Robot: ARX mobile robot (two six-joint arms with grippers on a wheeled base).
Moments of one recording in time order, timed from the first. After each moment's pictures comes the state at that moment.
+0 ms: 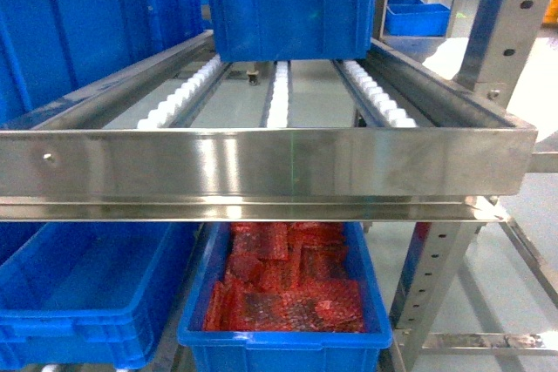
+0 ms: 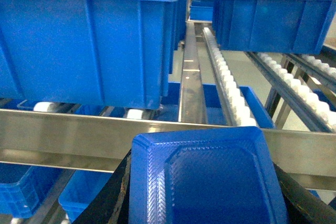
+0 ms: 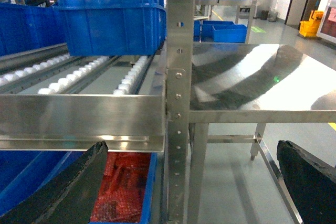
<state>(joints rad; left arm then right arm) -0.01 0.66 0.23 0.34 -0.12 -0.06 0.00 0.00 0.01 -0.01 0.00 0.00</state>
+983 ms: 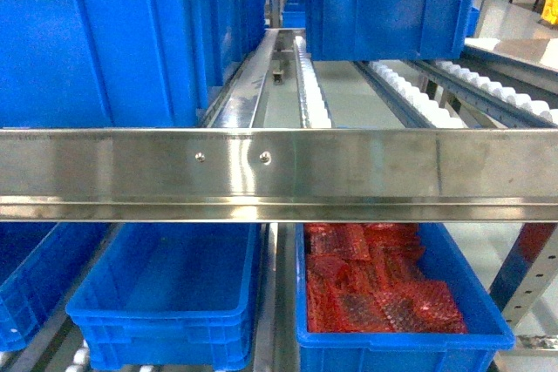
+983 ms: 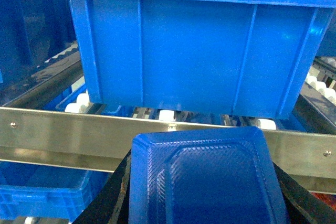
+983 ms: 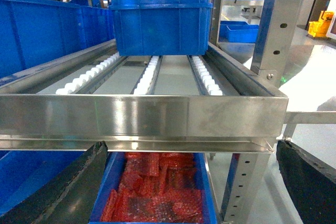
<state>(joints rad) -0.01 0.66 0.23 0.34 -0.12 -0.06 0.00 0.00 0.01 0.00 0.00 0.00</state>
